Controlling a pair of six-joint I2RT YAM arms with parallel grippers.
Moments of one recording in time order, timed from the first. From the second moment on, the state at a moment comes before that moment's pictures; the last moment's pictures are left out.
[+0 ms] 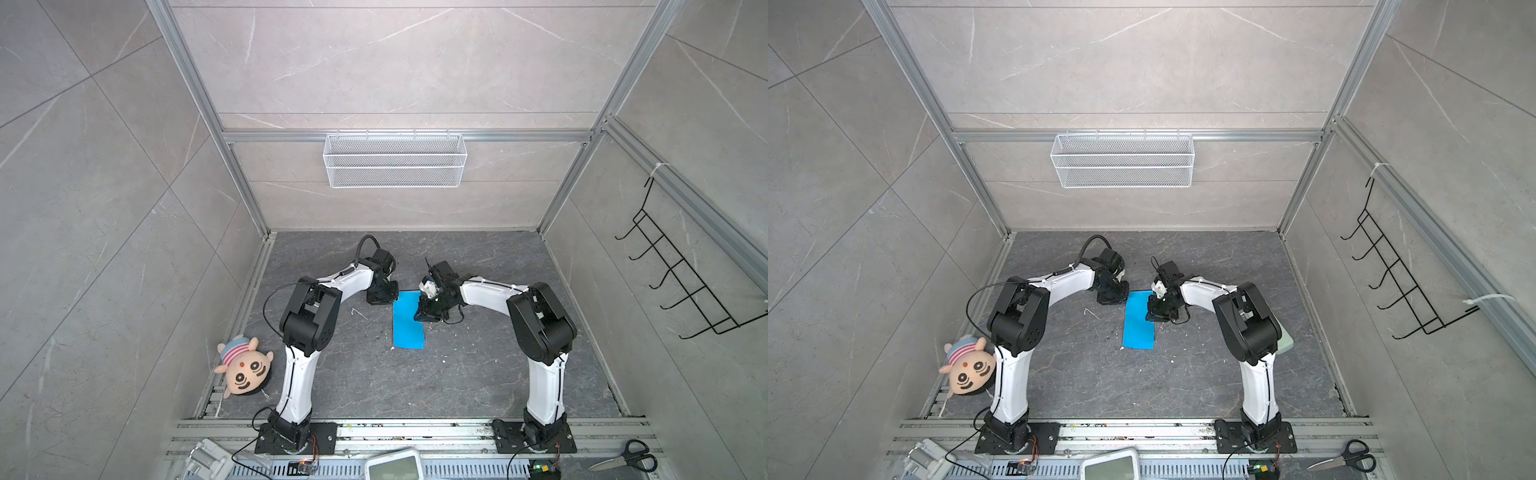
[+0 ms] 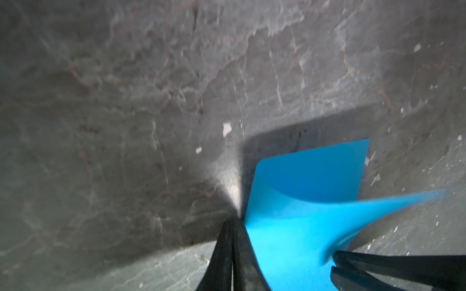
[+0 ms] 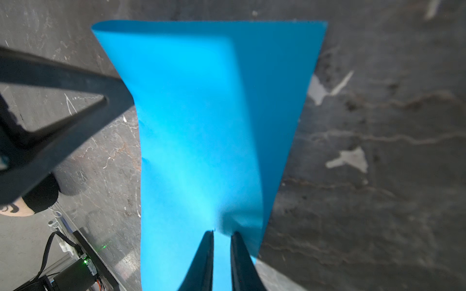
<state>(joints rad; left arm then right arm) -0.51 2.14 1.55 -0.67 0.22 -0.42 0.50 2.03 1.29 -0.50 -0.48 0.48</state>
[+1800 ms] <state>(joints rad) -0.43 2.04 1.44 -0.58 0.16 -0.46 0.54 2.03 1.32 -0.53 -0.39 0.41</state>
